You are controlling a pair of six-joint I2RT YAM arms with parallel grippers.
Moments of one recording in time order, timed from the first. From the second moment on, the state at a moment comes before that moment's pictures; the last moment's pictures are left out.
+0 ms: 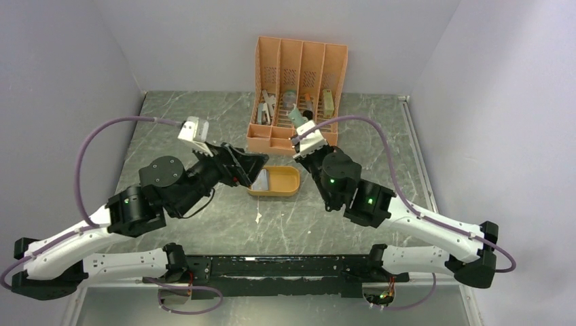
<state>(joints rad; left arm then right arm) -1.20 0.84 1.18 -0.37 -0.55 -0.59 1.15 1.07 1.08 -0.11 0.81 -0.36</state>
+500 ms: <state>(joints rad) -1.20 0.91 1.18 -0.09 -0.44 -0.56 1.15 0.92 0.90 0.28 0.78 -0.69</state>
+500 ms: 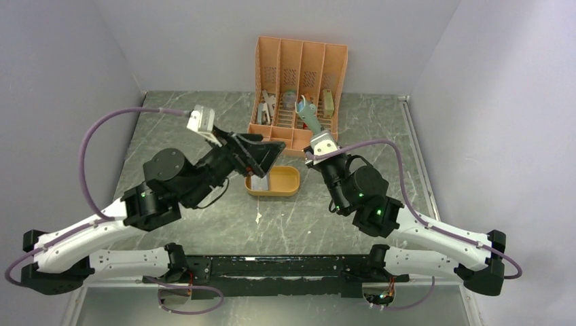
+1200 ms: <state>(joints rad) -1.20 1.35 1.69 -0.30 -0.57 -0.70 1.15 0.97 0.90 0.36 0.73 -0.76</state>
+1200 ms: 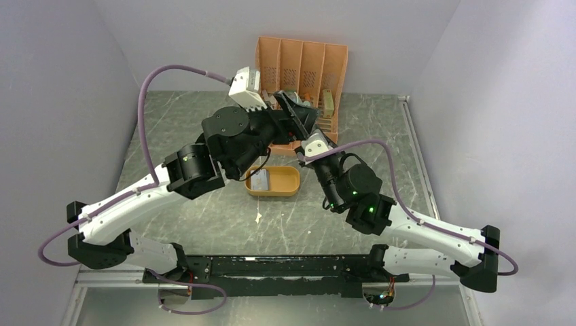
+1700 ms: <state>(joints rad) -1.20 1.38 1.76 -0.51 -0.70 -0.82 1.17 0.99 0.91 0.37 0.75 -0.80</state>
